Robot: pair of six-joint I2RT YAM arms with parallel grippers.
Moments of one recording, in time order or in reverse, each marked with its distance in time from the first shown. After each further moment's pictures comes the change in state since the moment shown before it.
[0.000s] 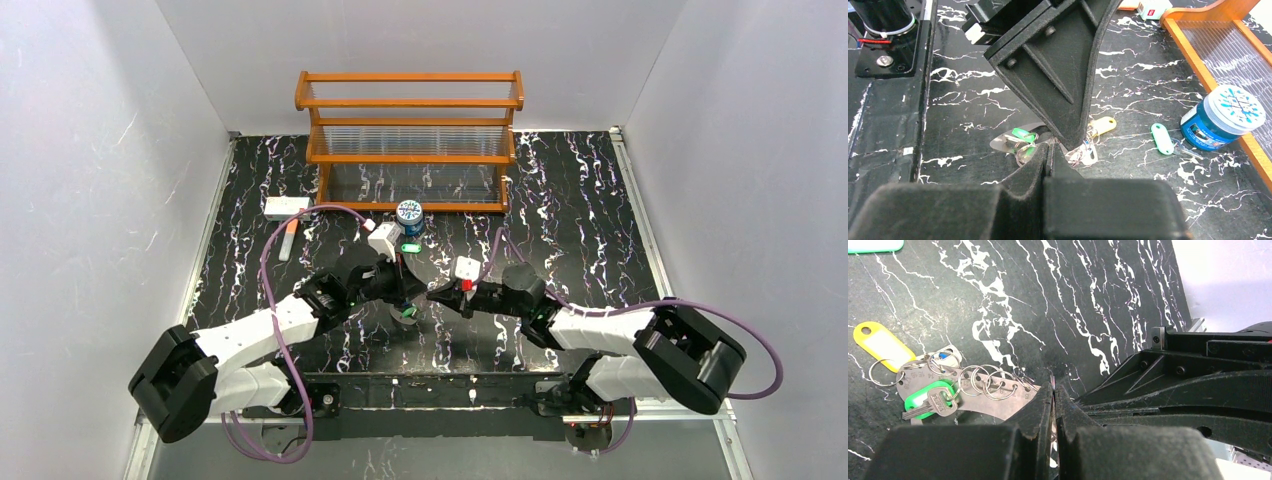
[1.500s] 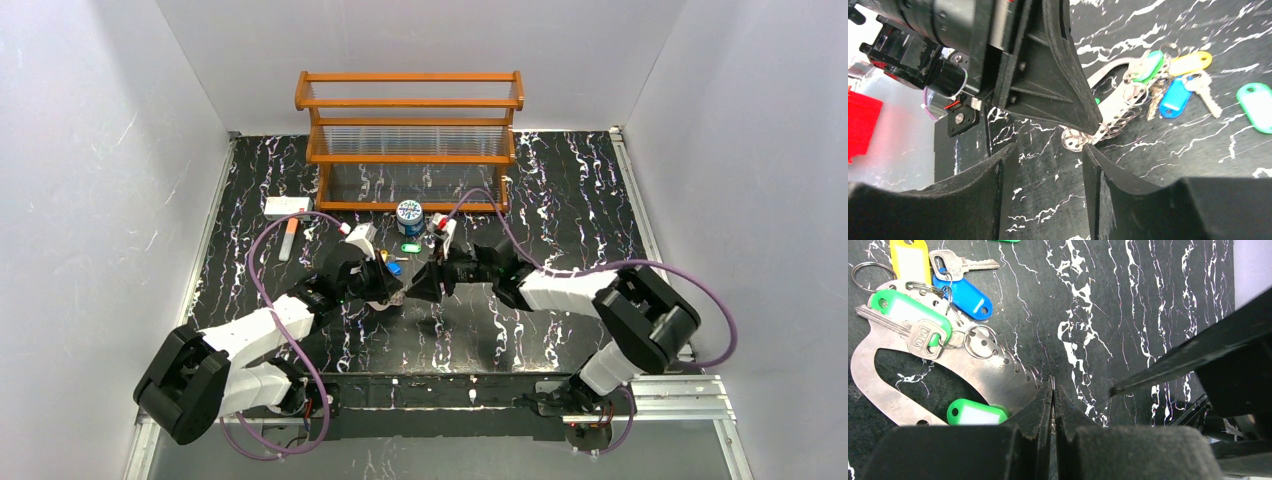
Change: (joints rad) left arm 0.143 0.016 -0.085 0.011 -0.016 -0.009; right arm -0.087 0.232 0.301 -0.215 -0.157 0.500
